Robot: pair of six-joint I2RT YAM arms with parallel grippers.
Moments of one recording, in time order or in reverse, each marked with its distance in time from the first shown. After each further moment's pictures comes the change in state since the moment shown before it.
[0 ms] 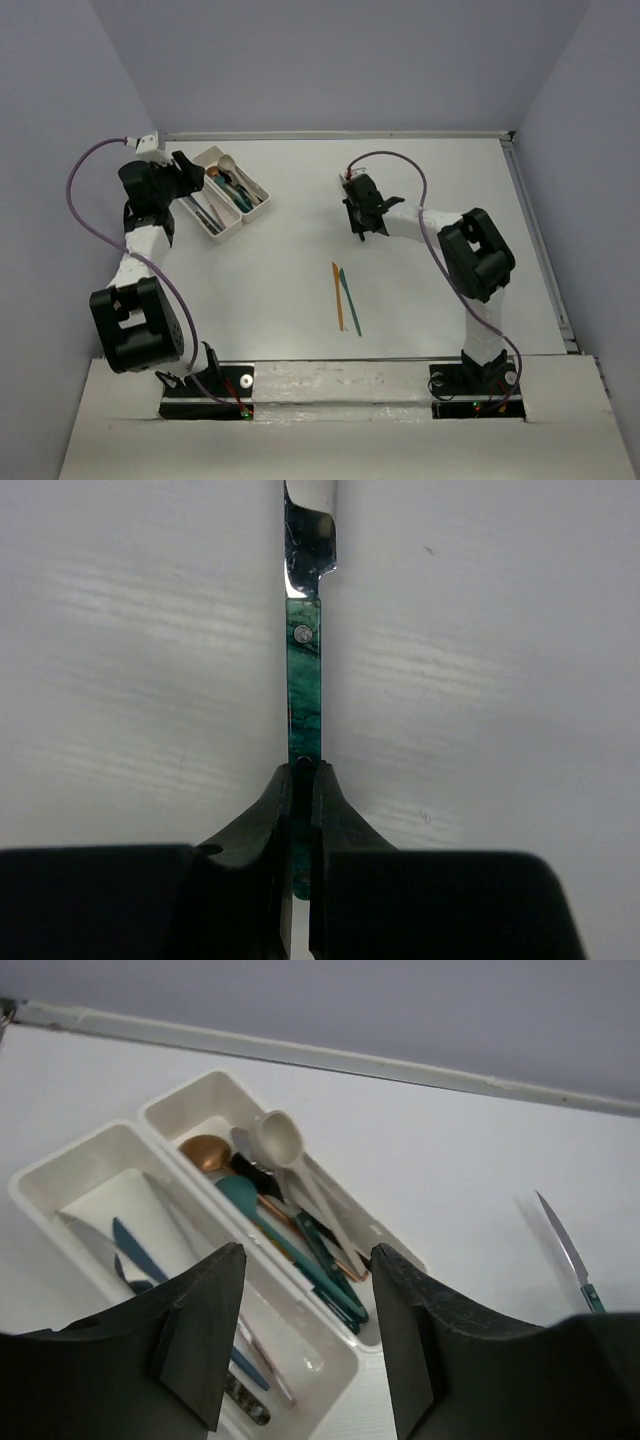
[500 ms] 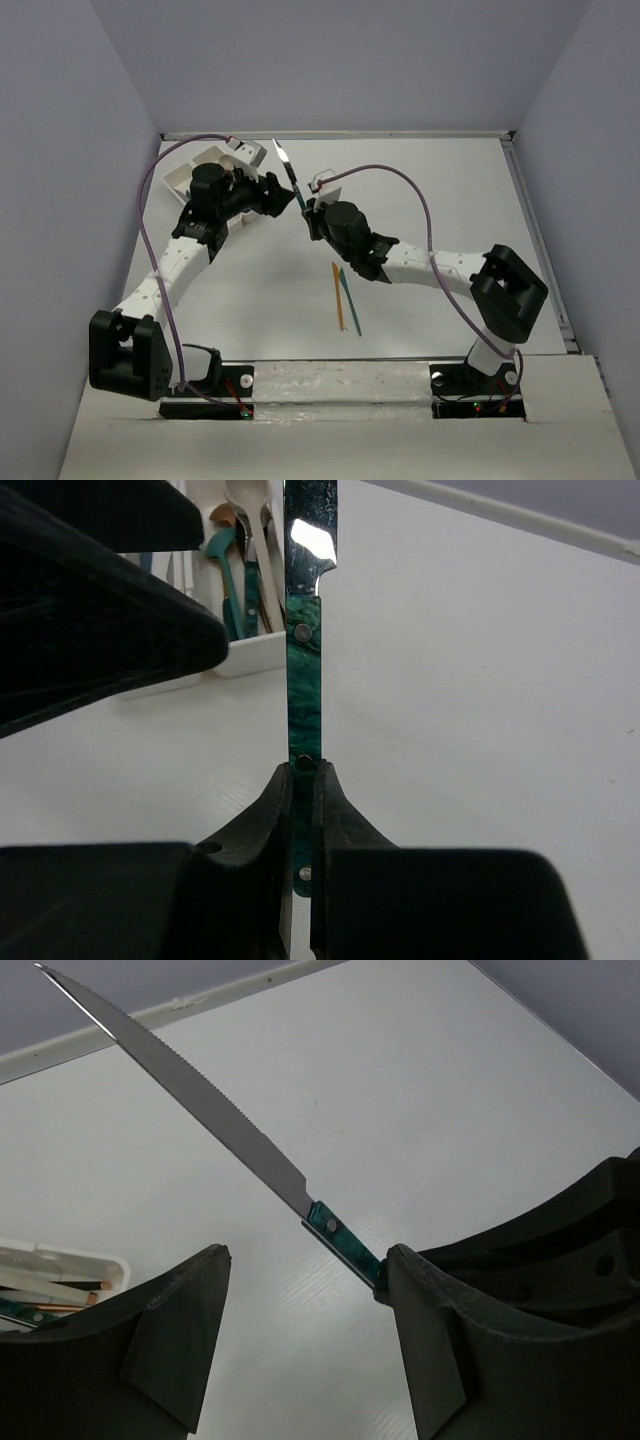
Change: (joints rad) left arm -0.508 -0.183 -0.032 -0.140 0.114 0.169; right arm 0.320 -0.363 -0.313 0.626 0.117 -0.093
